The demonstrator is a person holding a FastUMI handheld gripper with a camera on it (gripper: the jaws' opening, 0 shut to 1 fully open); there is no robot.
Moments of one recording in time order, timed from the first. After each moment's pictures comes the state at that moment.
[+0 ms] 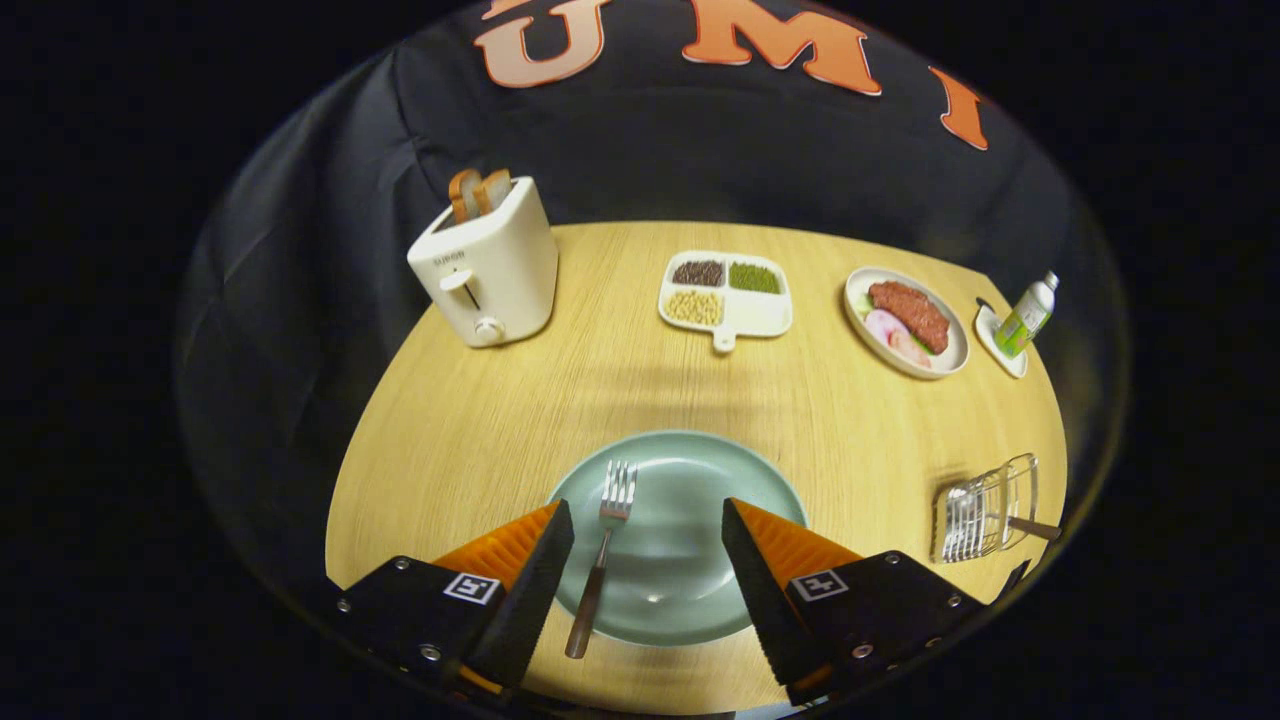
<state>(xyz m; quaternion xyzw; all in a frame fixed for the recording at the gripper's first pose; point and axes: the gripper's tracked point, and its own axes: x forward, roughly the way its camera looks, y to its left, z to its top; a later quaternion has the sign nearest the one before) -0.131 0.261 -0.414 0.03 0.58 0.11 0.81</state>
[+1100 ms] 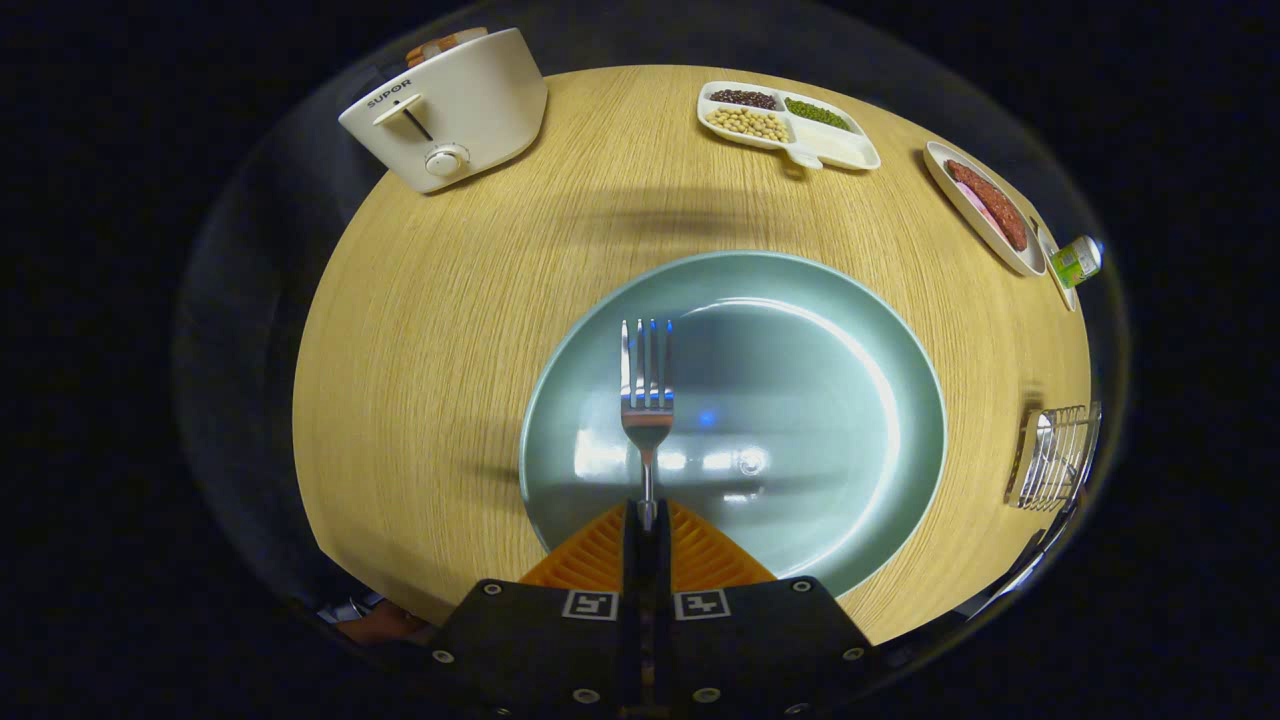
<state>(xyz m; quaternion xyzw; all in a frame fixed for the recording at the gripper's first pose) -0.179 0.289 -0.486 0.00 0.71 0.11 0.69</state>
